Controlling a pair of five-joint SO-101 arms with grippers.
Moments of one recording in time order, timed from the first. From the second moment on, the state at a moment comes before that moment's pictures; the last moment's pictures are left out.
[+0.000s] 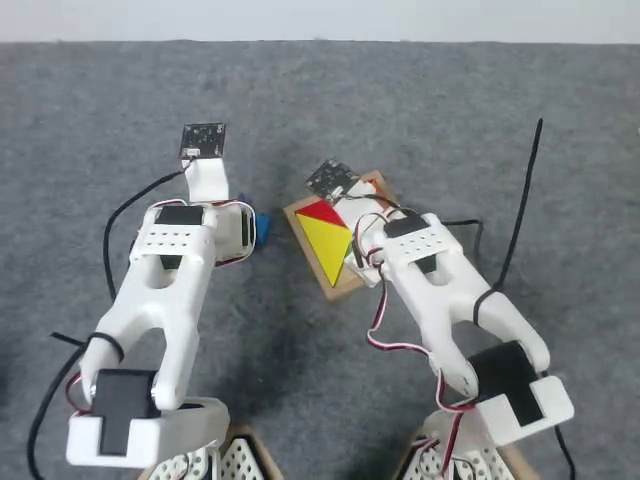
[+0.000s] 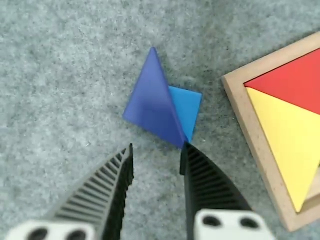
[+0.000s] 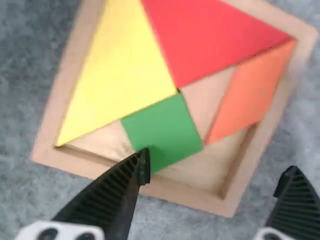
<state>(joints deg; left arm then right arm) -4.4 -7.6 39.8 50.5 8.9 -23.6 0.4 35.1 42.6 26.5</state>
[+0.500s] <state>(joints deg) -4.4 -7.6 39.8 50.5 8.9 -14.9 12.0 23.0 44.3 17.4</state>
